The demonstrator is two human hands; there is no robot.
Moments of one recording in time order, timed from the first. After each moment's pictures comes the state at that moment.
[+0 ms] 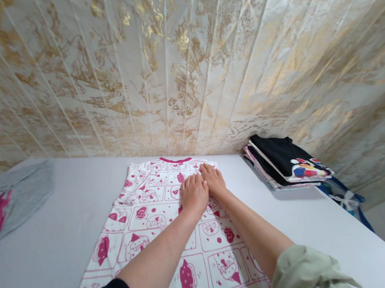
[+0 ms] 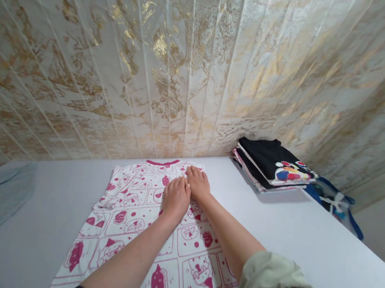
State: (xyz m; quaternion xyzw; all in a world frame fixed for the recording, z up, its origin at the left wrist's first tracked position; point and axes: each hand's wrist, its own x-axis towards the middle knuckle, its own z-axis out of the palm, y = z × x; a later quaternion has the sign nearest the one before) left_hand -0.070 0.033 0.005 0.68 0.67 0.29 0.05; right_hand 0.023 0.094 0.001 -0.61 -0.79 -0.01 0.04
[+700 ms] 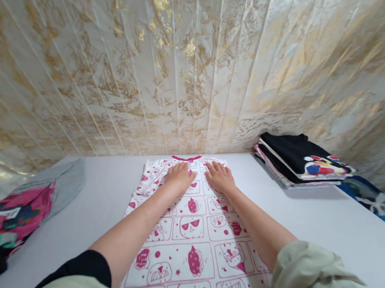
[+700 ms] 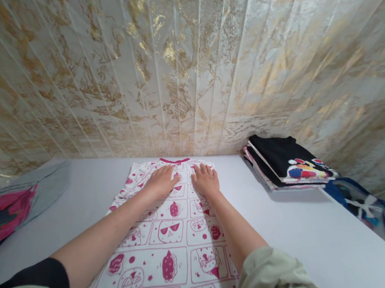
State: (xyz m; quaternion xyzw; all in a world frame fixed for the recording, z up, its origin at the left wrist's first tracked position) left_hand -0.163 0.056 0.037 0.74 0.66 0.13 0.08; right_hand 0.020 0.096 -0.001 -0.62 -0.78 -0.01 0.07
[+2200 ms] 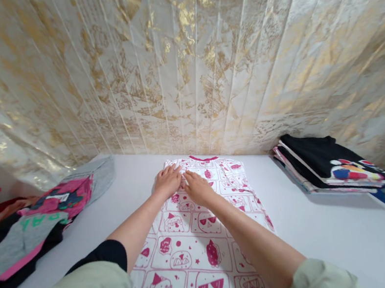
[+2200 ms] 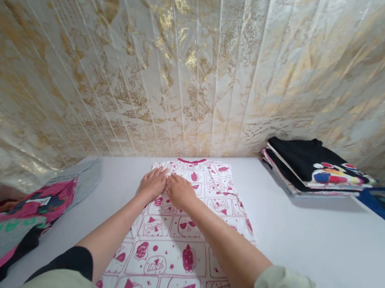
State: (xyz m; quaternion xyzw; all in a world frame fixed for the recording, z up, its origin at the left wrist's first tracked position) left_hand -0.254 0.031 0.010 0.68 0.72 0.13 0.03; right_hand -0.099 0.020 0.028 -0.44 -0.88 0.13 0.13
